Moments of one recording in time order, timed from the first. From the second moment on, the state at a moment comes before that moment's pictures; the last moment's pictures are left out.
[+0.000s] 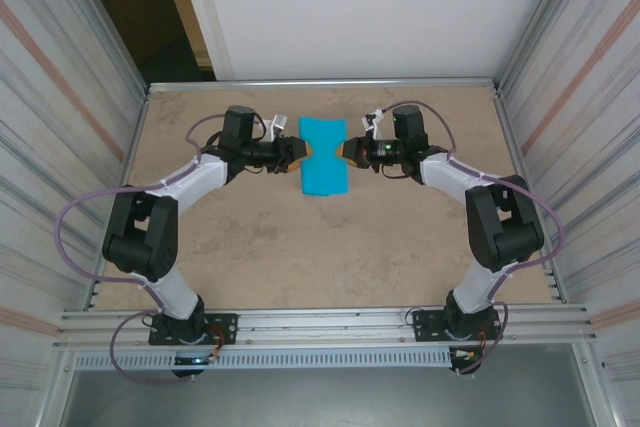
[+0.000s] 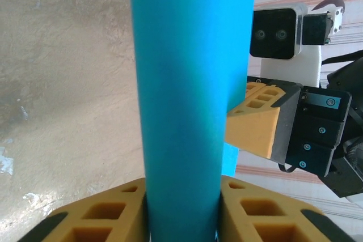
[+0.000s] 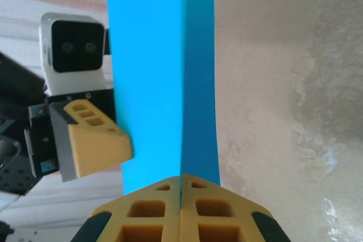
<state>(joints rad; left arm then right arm) -0.34 1.68 1.11 -0.06 0.88 -0.81 0.33 1.72 1.07 0.10 -0.91 0.88</state>
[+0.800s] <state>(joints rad) -0.14 1.58 0.90 -0.08 0.70 -0.80 0.37 1.68 1.54 -0.72 -0.50 0.54</state>
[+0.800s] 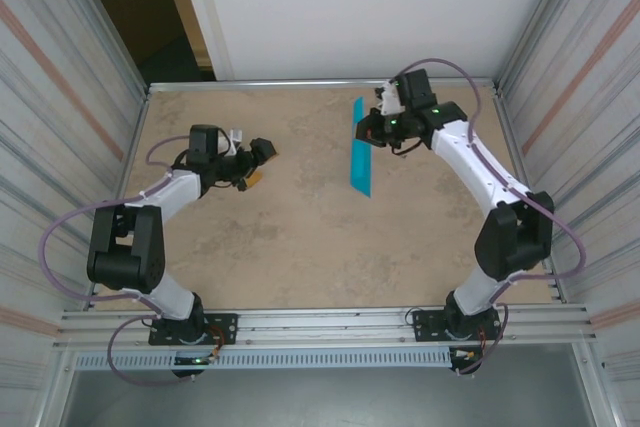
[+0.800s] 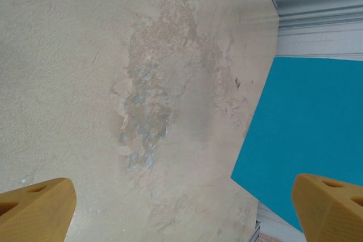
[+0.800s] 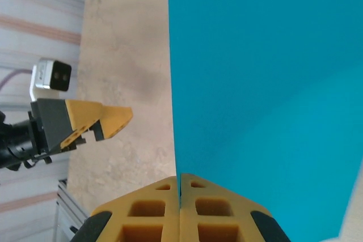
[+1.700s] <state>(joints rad) -0.40 1.79 1.03 -0.14 0.67 -0.74 0.39 2.08 1.37 -0.35 -0.77 0.72</state>
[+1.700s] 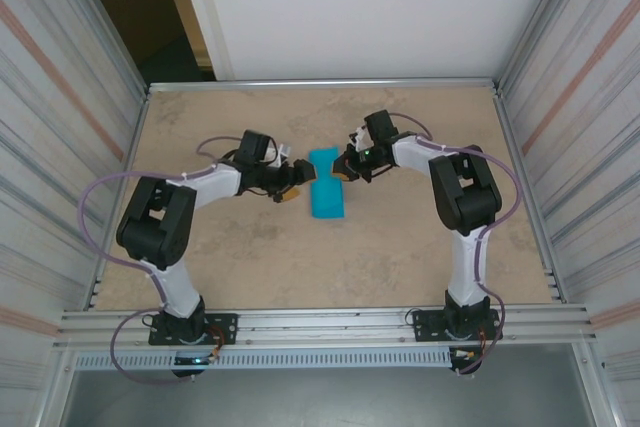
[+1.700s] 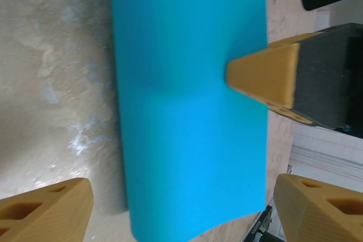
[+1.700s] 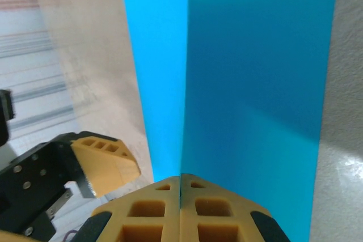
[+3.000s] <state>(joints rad) -0.47 2.00 1.26 -0.38 0.42 -0.72 0.35 2.10 1.36 -0.36 -0.80 0.67</state>
